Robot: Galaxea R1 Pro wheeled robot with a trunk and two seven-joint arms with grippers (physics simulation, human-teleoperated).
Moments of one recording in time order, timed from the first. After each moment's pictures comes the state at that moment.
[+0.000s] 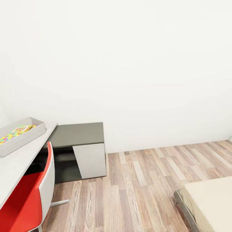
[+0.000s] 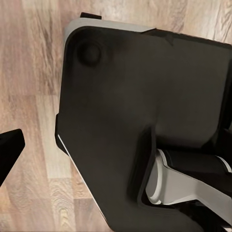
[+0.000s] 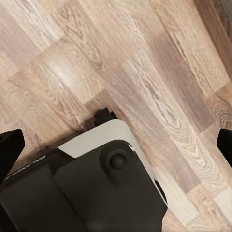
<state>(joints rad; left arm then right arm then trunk) -0.08 0.00 -0.26 -0.13 0.44 0.04 -0.02 -0.42 -0.03 0.41 -0.18 -0.89 0.19 -0.41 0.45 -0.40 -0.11</state>
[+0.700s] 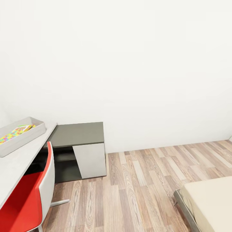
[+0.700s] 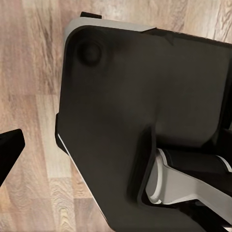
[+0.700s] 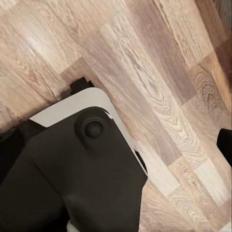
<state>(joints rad) -0.08 0.00 -0.26 -0.13 0.44 0.04 -0.02 -0.38 -0.01 0.41 -0.09 -0.89 0.18 -0.41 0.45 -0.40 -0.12</state>
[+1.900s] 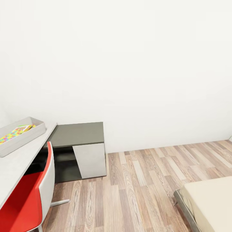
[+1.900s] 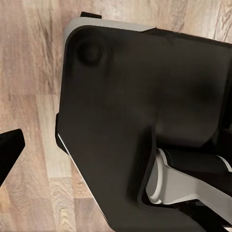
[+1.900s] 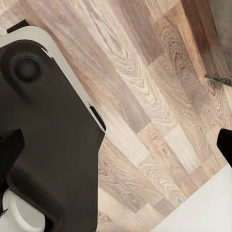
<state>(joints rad) -0.08 0.00 -0.26 -0.13 0.44 0.04 -0.02 -0.16 -0.01 0.41 -0.07 -0.89 0.05 -0.41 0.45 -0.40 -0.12</state>
